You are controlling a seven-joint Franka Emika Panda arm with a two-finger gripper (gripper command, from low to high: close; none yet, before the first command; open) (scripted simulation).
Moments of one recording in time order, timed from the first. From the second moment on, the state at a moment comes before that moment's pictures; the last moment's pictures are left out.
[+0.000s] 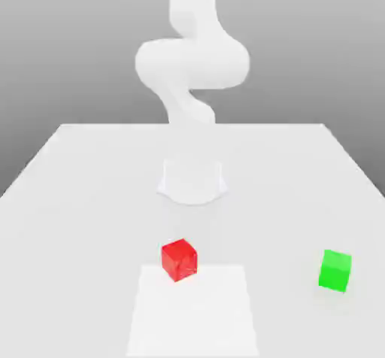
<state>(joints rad) 0.01 -0.74 0.01 -2.37 -0.03 2.35 0.76</state>
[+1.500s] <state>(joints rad) -0.05 0.17 -0.01 -2.94 0.04 3.12 0.11</state>
